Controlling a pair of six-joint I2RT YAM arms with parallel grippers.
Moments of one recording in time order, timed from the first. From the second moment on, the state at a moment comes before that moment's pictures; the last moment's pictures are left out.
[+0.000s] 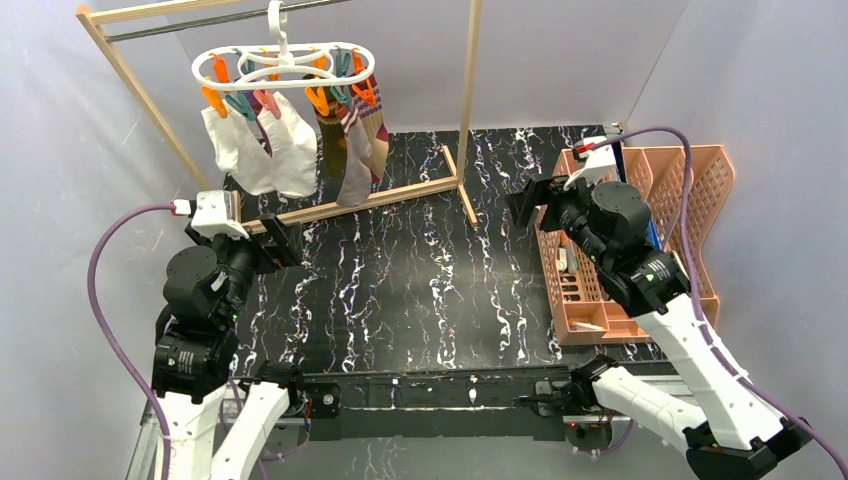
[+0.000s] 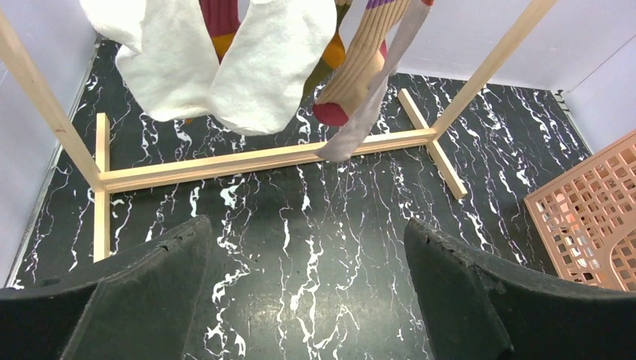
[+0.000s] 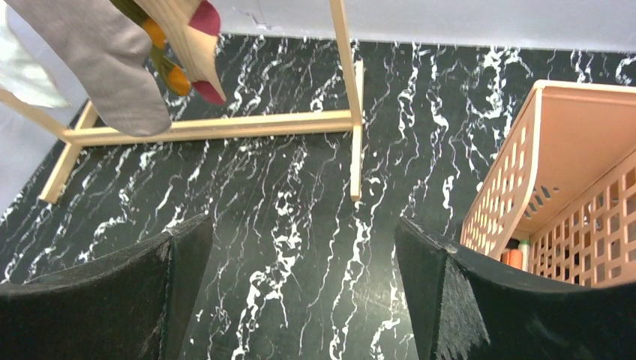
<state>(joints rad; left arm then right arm) -0.15 0.54 1.10 -0.72 -0.06 -0.22 0.56 0.87 1.10 -0.42 0.12 0.26</state>
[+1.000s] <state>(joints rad) -0.16 0.59 1.11 -0.68 -0.07 -0.20 0.56 1.35 1.35 -0.23 0.14 0.18</state>
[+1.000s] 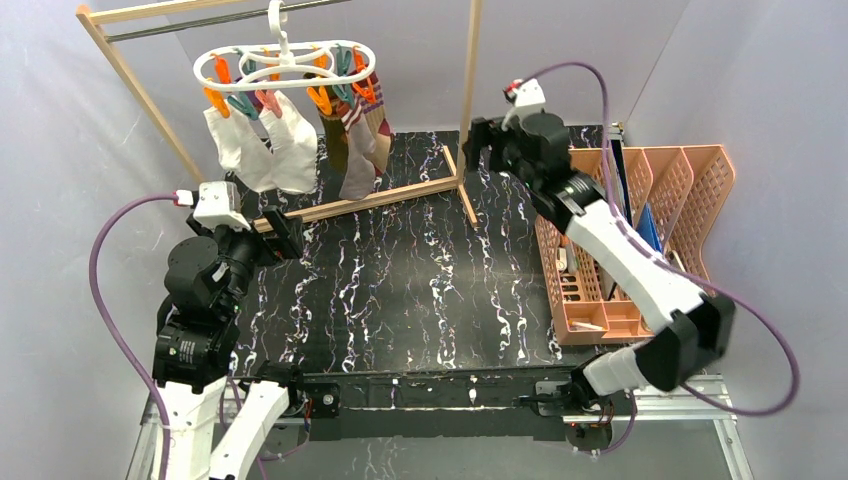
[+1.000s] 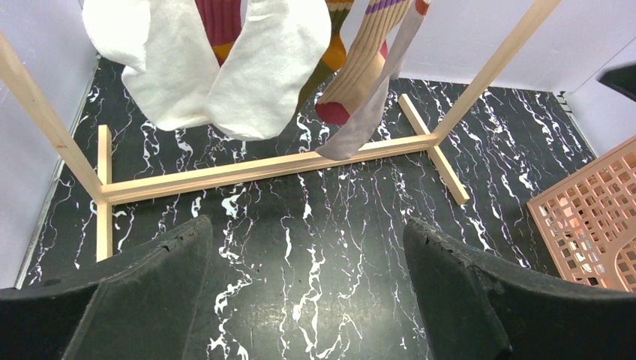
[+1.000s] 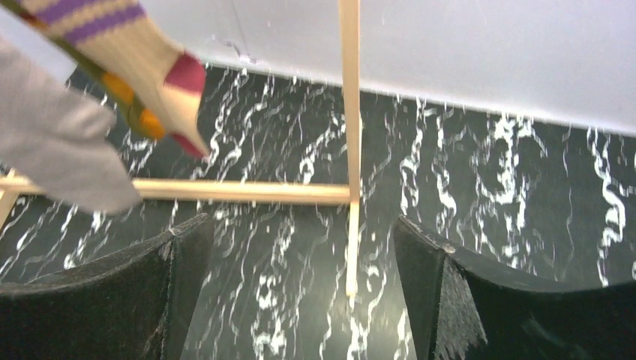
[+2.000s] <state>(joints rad) -0.20 0.66 1.20 -0.64 -0.08 -0.17 0.52 1.96 1.88 0.07 0.30 -0.16</state>
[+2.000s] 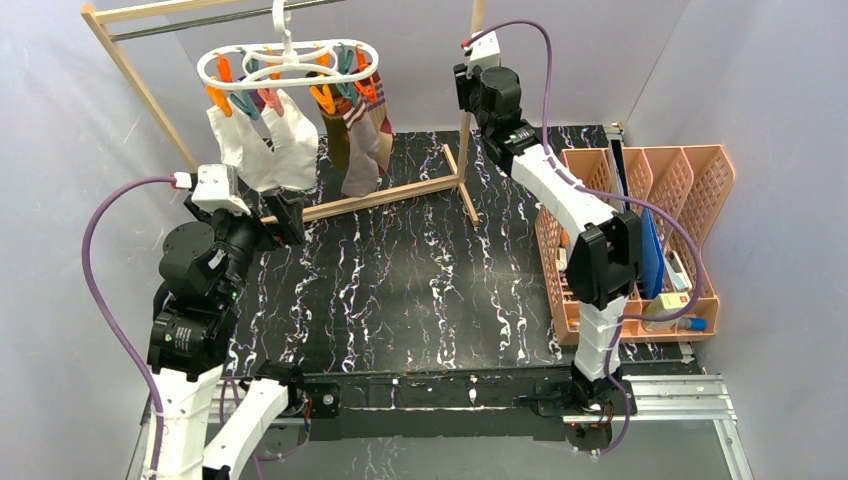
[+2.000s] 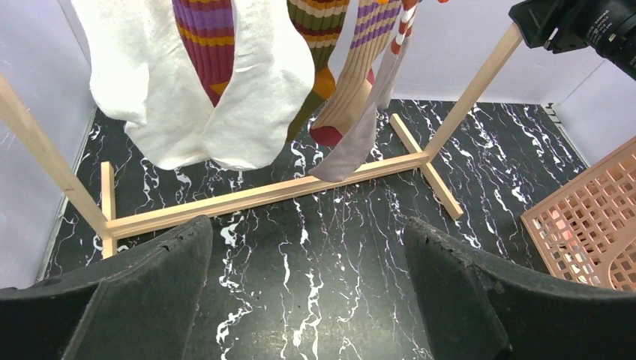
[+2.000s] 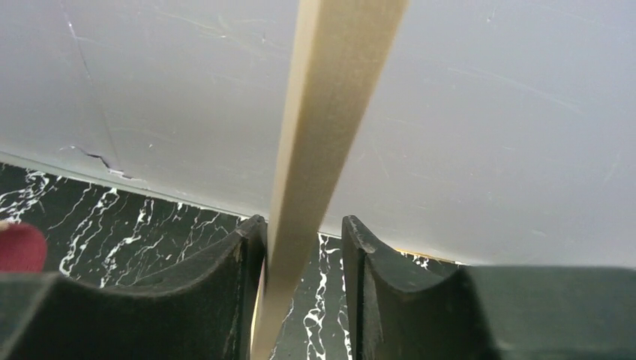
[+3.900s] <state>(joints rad) -0.04 1.26 0.72 0.58 0.22 -0.26 0.43 1.98 1.86 0.15 0.27 -0.15</state>
